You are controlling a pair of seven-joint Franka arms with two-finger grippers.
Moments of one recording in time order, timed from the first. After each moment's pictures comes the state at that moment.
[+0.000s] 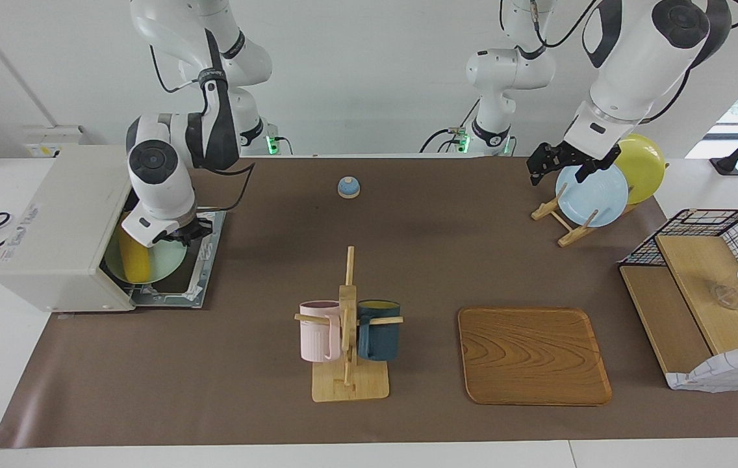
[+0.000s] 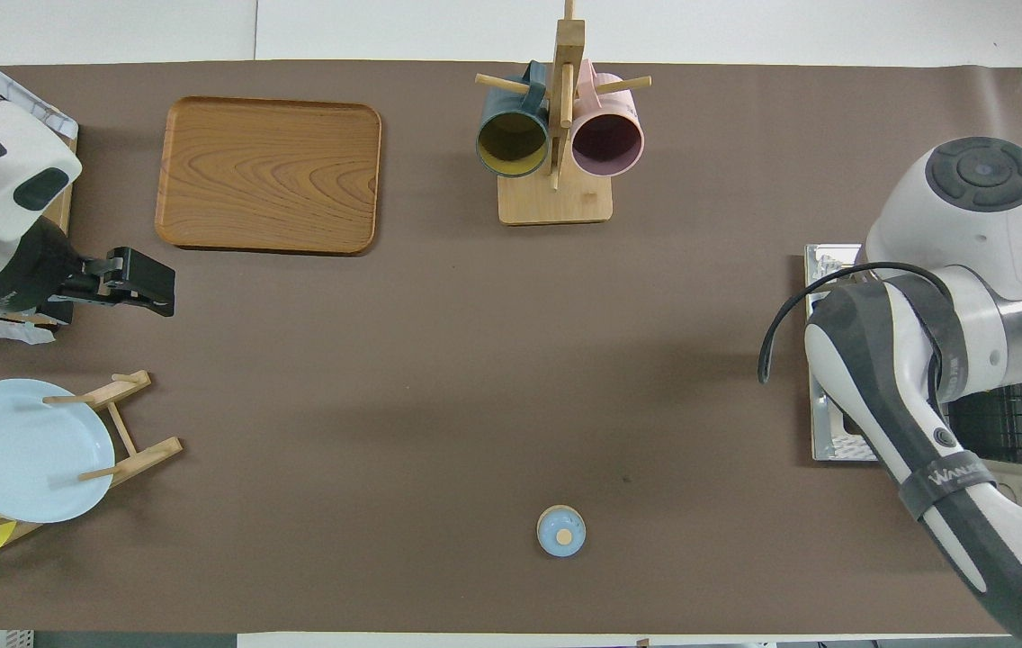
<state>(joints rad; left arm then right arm) -0.12 0.01 -0.07 -1.61 -0.03 1.50 -0.18 0.10 0.11 -0.10 -2.02 -0.23 1.91 -0.05</state>
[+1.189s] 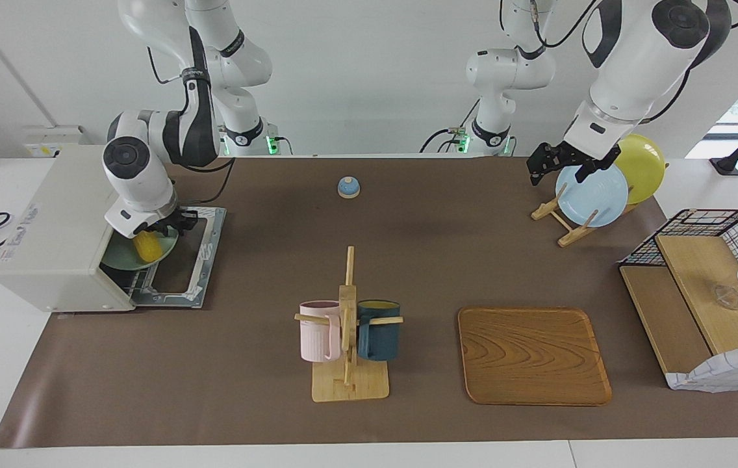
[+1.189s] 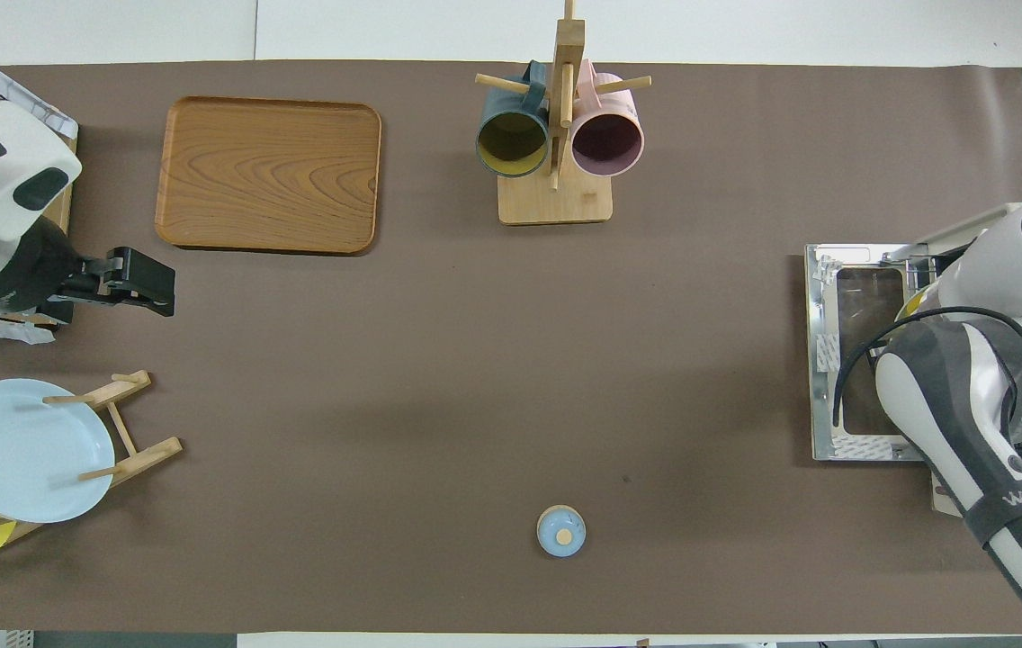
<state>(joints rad) -0.12 0.01 -0.07 -1.61 -0.03 1.50 -0.18 0.02 0.06 -0.09 -2.13 -0.20 1.95 -0.09</state>
